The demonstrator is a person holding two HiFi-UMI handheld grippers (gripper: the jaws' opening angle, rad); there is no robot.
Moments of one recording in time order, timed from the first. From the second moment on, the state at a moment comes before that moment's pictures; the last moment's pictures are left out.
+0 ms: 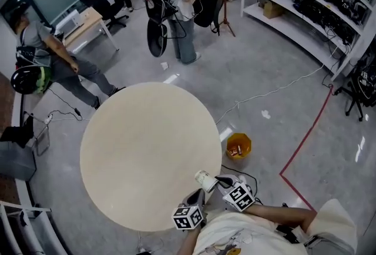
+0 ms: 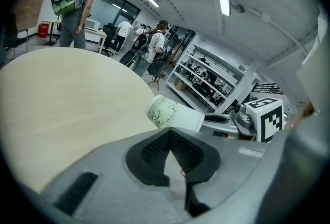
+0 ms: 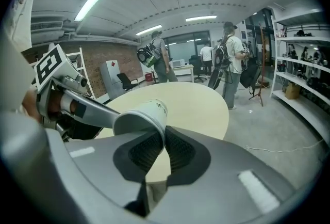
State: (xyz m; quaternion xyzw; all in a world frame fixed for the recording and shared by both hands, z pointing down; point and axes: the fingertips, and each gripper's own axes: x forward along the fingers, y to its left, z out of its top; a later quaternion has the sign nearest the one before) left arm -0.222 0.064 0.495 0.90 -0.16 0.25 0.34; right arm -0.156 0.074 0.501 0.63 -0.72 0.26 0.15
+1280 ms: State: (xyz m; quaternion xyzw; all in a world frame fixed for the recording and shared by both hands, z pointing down) left arm 0.031 0.123 0.506 0.91 -0.09 0.29 0.27; right arm 0.127 0.161 0.533 0.74 -0.58 0.33 0.05
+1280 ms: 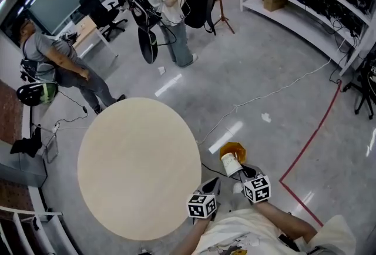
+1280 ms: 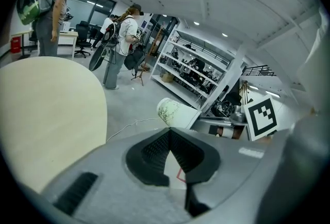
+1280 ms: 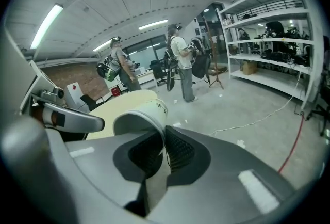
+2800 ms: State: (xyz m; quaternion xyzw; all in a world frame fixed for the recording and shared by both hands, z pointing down) left arm 0.140 0.087 0.967 0.85 -0.12 0.45 0.23; right arm 0.209 0.141 1.009 0.68 -0.53 0.47 0.17
